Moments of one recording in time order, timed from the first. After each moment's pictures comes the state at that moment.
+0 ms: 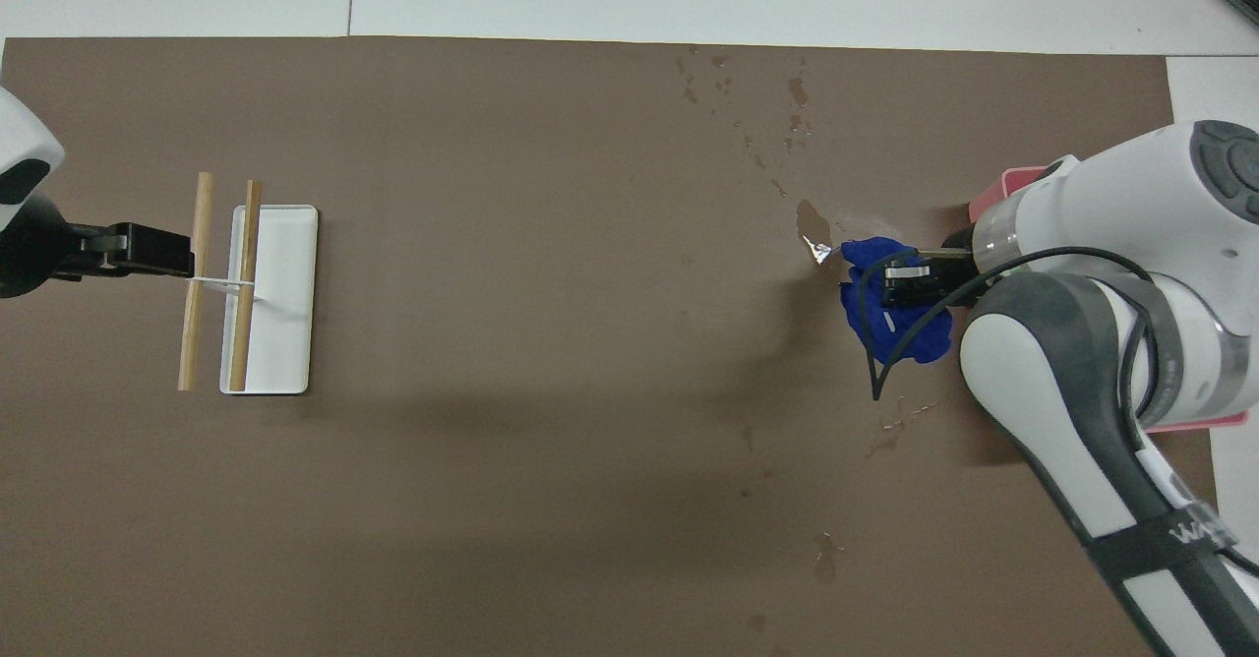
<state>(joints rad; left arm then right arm) 0.05 -0.05 -0.12 -1.70 -0.01 1.71 -0.03 -0.01 0.08 0.12 -1.92 0.13 1.97 0.03</state>
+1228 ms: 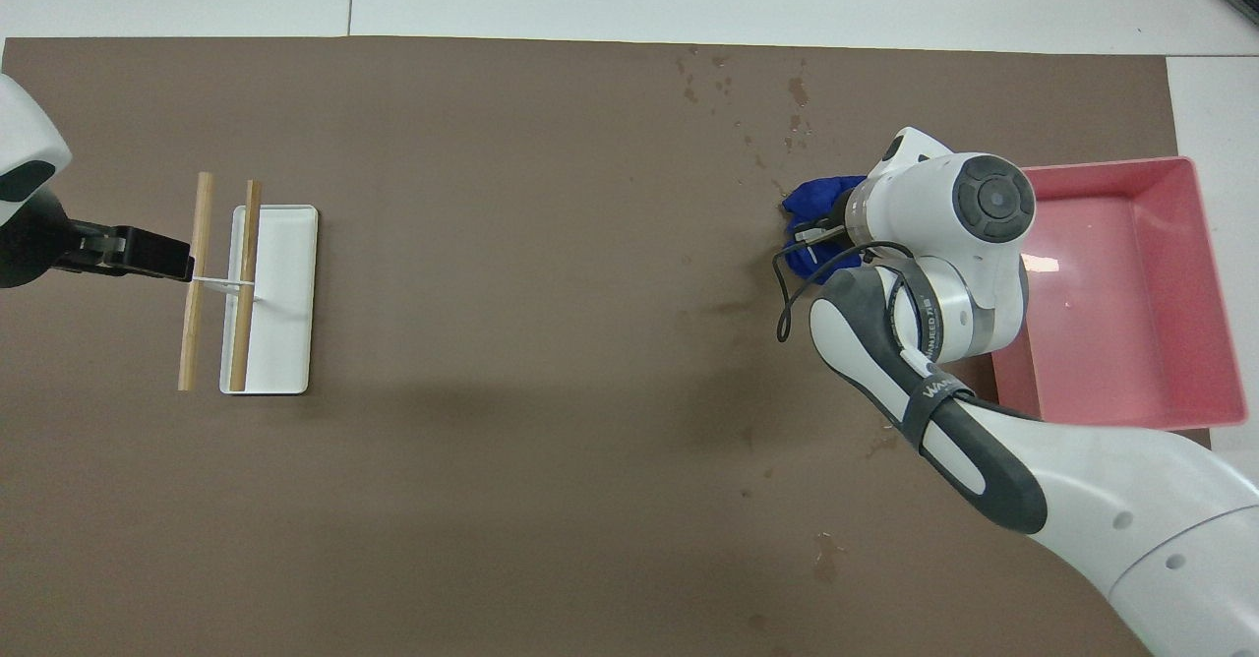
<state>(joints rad) -0.04 -0.03 -0.03 -1.69 -0.01 1.69 0.08 0.09 0.47 0.13 -1.84 0.01 2.54 -0.10</state>
